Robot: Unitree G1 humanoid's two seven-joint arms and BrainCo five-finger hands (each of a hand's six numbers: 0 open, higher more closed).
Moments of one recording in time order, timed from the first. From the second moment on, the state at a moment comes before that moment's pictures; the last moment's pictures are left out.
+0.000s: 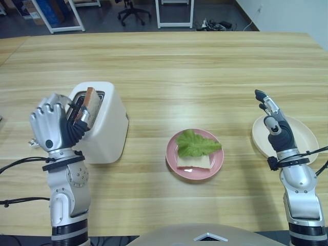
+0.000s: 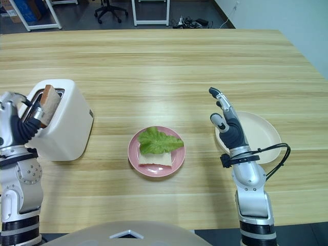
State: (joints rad) left arm 0.17 0.37 0.29 -0.42 0.96 0.03 0.41; right arm 0.18 -0.39 -0.08 -0.41 -0.15 -0.07 0.12
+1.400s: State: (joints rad) left arm 0.26 0.40 0.22 -0.37 0.89 0.20 0.12; right arm 0.18 -0.35 -0.05 -0.31 -0.18 -0.10 0.12
